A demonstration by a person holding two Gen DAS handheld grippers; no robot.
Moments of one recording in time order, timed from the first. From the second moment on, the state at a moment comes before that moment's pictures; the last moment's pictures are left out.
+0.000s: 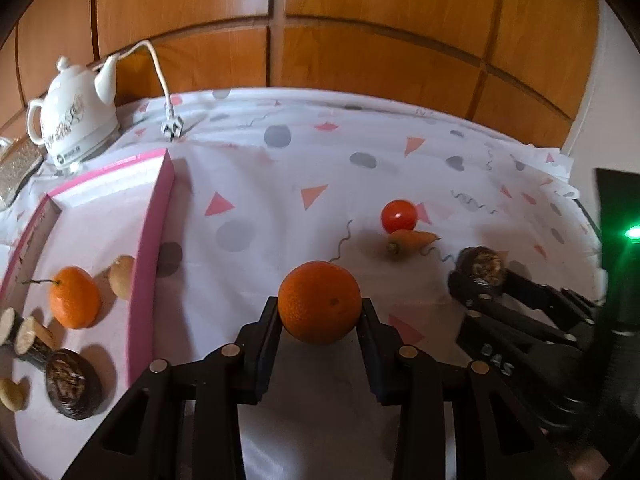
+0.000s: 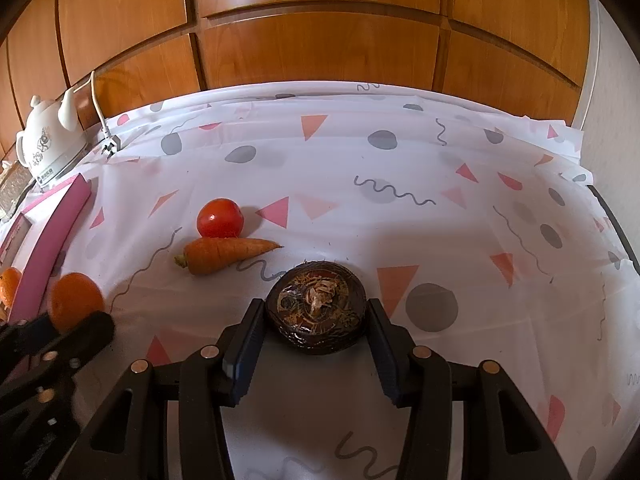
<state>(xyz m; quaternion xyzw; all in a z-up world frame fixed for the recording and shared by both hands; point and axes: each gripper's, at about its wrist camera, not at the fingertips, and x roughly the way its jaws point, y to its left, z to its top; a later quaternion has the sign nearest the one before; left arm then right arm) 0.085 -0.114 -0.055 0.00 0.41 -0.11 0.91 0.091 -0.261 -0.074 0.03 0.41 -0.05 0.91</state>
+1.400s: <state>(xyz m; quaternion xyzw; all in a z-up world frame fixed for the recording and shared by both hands) 0.060 0.076 -0.002 -0.11 0.38 0.01 0.92 0.078 -0.227 -0.061 -0.02 0.40 -0.02 0.92</state>
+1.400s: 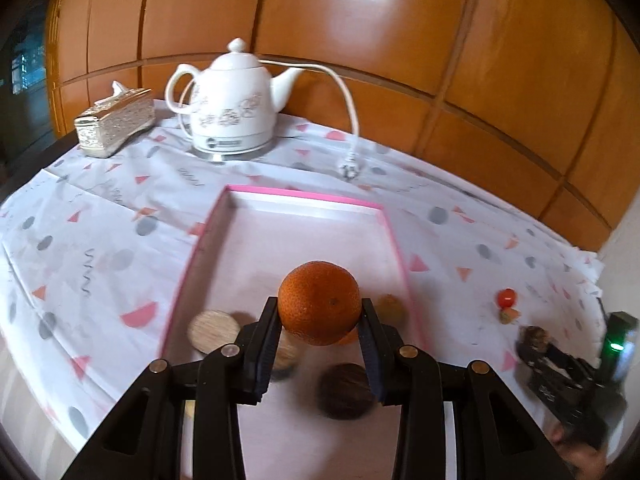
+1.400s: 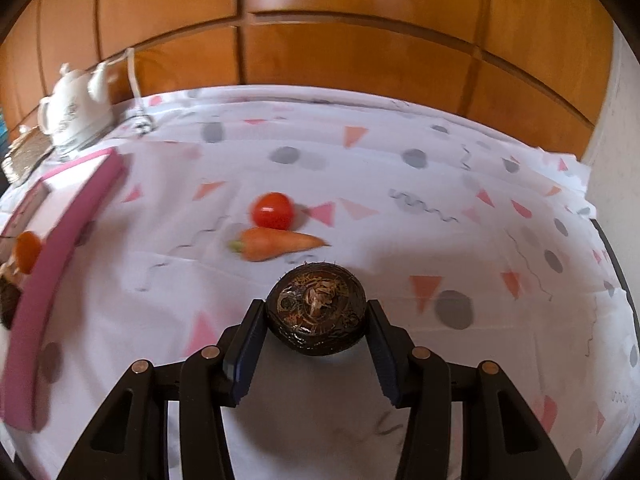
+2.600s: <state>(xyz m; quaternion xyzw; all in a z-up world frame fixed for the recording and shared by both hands) 0.051 0.108 -0.005 -0.10 0.37 0.07 0.92 0.031 -0.035 -0.015 -0.04 0.40 0.30 0.87</state>
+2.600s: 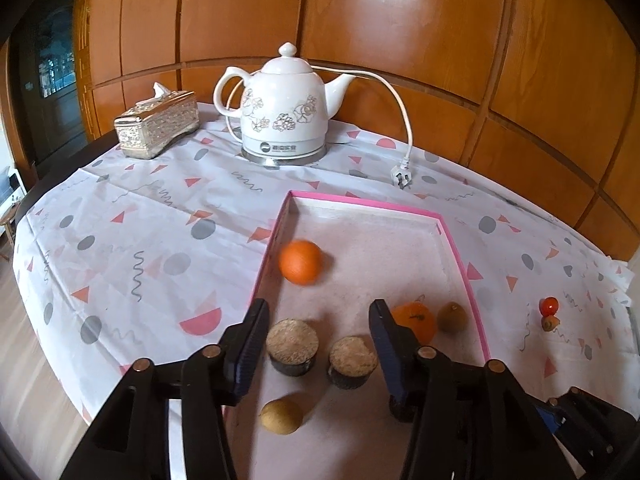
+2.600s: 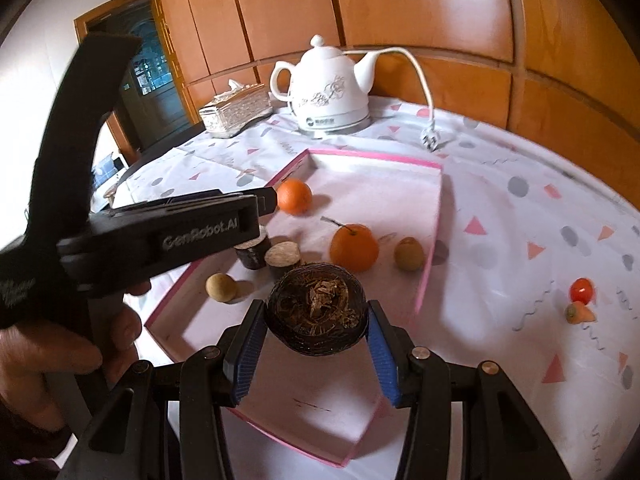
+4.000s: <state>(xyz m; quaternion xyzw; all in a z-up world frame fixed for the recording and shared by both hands) 0.008 0.118 -0.013 -0.10 0.36 0.09 0.92 0.029 -0.038 -0.014 0.00 0.37 0.23 0.90</state>
